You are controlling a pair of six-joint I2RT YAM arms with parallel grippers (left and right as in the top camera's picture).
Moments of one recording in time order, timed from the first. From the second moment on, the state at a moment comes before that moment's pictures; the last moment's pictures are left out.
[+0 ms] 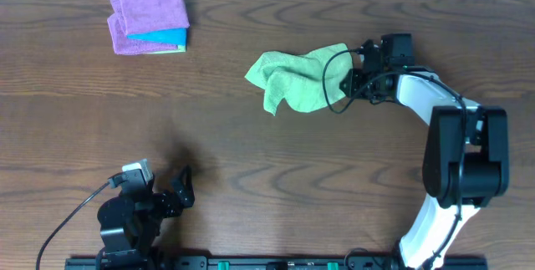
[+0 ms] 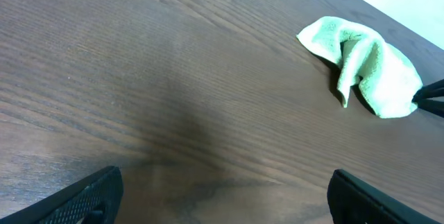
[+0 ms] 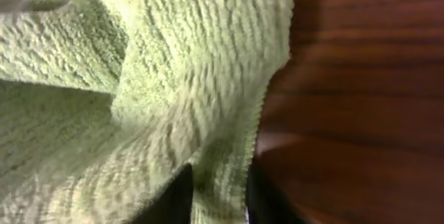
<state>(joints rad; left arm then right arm) 0.11 0.01 0.17 -0.70 0.29 -0.36 0.03 2.03 1.23 -0.34 -0.40 0.15</state>
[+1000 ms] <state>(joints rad) 0.11 0.01 0.17 -0.69 0.29 -0.51 0.04 1.37 1.22 -0.86 -0.04 0.38</state>
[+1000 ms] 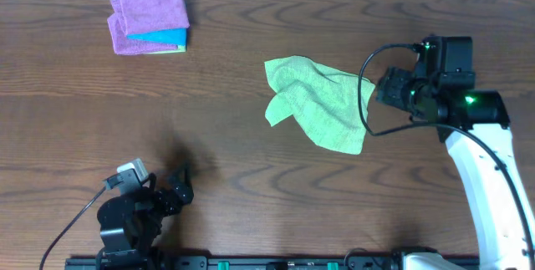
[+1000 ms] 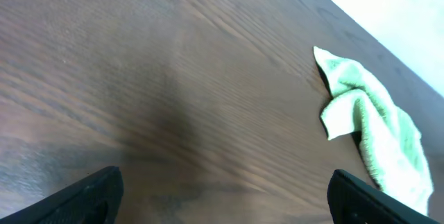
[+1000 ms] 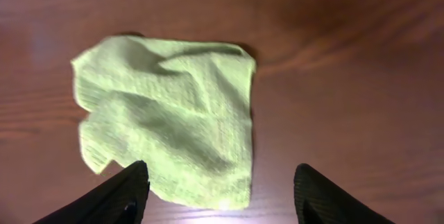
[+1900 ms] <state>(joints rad) -0.13 1.15 0.78 -0.53 0.57 -0.62 -0.19 1.39 0.93 -0.76 -0.44 0.22</state>
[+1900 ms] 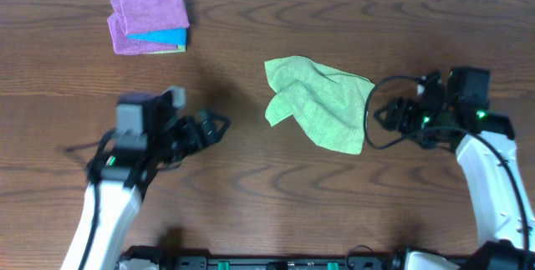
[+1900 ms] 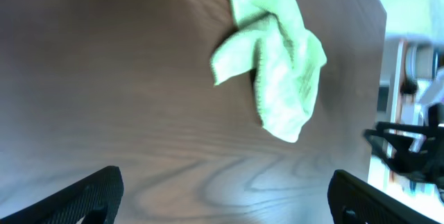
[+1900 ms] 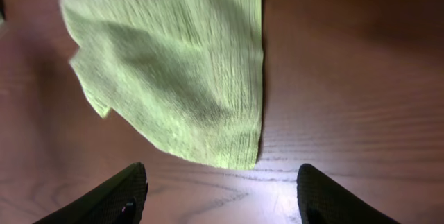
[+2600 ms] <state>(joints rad) -0.29 1.73 0.81 0.07 0.65 -1.05 -0.19 1.39 0.83 -0.70 -0.49 0.22</state>
